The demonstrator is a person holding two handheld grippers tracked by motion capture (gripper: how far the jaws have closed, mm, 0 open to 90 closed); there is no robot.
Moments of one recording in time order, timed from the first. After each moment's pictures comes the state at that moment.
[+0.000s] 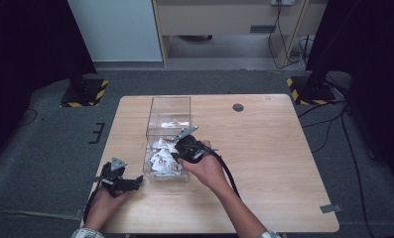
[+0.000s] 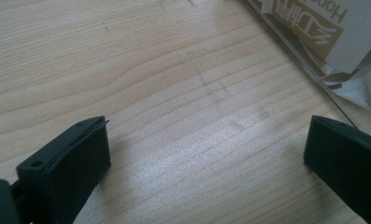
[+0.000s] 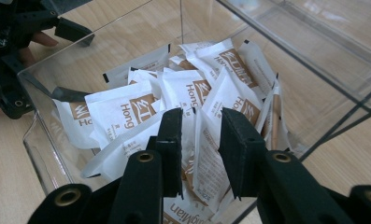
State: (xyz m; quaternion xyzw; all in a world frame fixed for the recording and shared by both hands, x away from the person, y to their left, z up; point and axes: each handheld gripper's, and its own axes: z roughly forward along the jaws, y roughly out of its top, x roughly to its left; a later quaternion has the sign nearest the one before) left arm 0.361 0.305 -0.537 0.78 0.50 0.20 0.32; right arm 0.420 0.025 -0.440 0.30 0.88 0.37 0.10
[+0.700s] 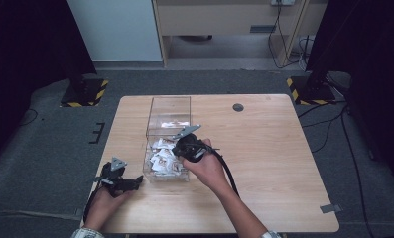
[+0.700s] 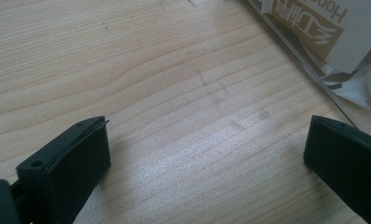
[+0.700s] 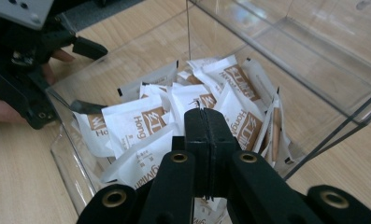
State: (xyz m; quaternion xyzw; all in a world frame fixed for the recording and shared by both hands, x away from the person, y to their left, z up) left arm 0.361 0.305 -0.537 0.78 0.50 0.20 0.32; right arm 0.417 0.020 -0.427 0.29 0.87 0.39 0.10
